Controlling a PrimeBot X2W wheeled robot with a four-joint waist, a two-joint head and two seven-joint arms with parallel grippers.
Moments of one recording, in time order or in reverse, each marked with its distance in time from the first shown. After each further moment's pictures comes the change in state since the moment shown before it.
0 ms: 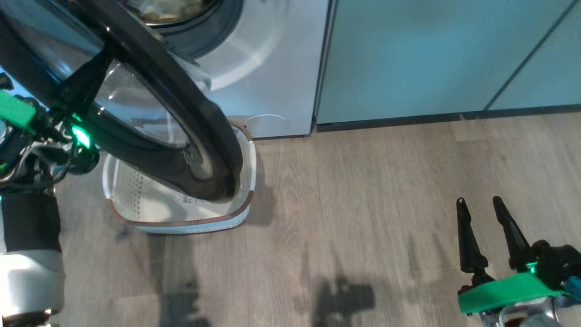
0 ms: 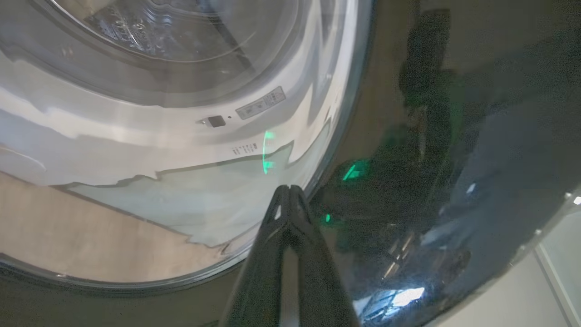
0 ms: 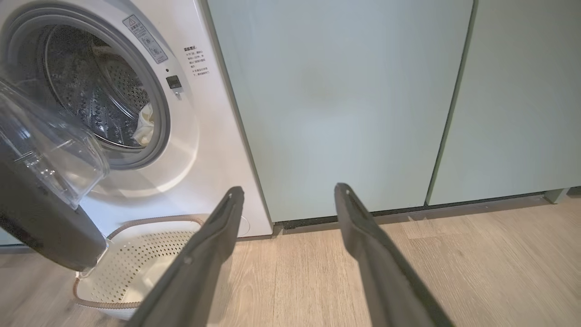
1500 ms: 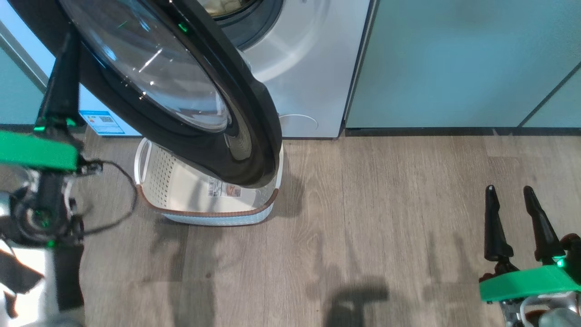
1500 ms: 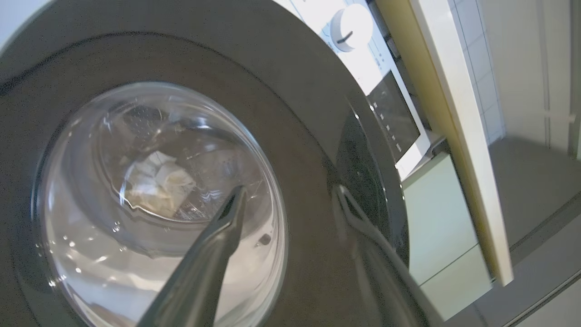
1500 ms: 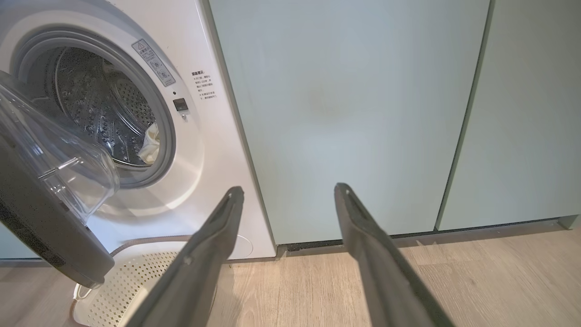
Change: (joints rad) left arm 0.231 -0.074 -0.041 -0.431 0.551 -0.074 -0.558; right arm -0.015 0.002 -0.085 -0.021 -0.002 0.000 -0.004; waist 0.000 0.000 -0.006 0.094
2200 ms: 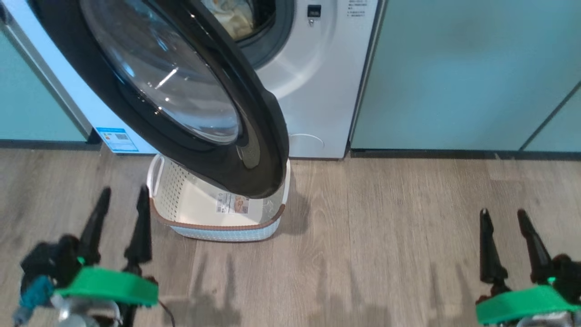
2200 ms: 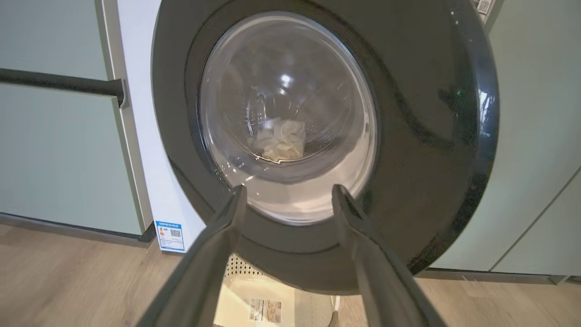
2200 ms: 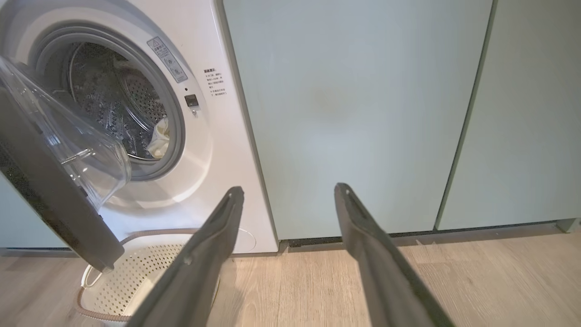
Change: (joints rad) left arm 0.472 0.010 -0.184 -0.109 0.685 0.146 -0.284; right arm 0.058 0.001 0.004 0.008 -0.027 0.000 0.000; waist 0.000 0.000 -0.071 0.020
